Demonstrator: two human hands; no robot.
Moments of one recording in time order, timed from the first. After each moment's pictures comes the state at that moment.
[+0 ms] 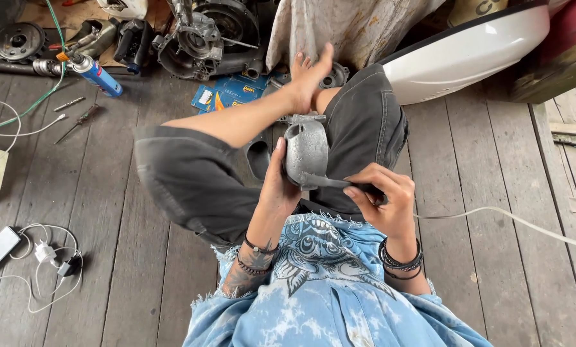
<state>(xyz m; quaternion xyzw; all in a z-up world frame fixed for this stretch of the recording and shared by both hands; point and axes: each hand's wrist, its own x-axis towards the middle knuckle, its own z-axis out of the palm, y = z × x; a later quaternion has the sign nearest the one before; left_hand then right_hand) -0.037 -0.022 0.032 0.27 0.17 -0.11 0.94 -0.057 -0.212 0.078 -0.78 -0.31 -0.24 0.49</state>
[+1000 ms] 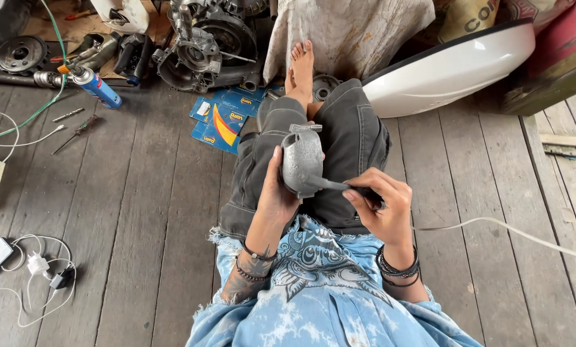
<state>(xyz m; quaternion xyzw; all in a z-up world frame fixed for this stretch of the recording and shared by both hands) -0.036 -0.028 0.035 0.25 0.09 -0.11 0.96 -0.054 -0.214 0.087 -0.78 -0.30 -0.25 0.49</state>
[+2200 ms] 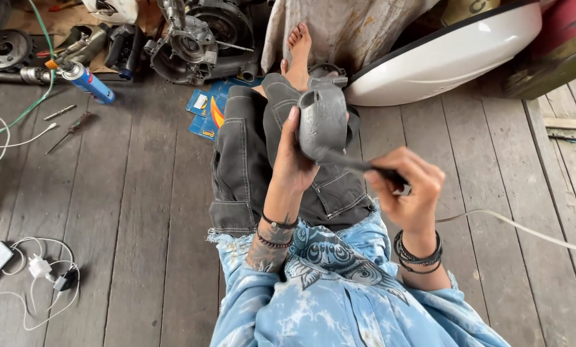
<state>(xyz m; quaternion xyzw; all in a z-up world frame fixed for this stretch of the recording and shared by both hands) 0.008 -0.032 0.057 0.20 -0.03 -0.09 0.98 -0.039 -0.210 0.095 -0.79 -0.29 -0.32 0.44</state>
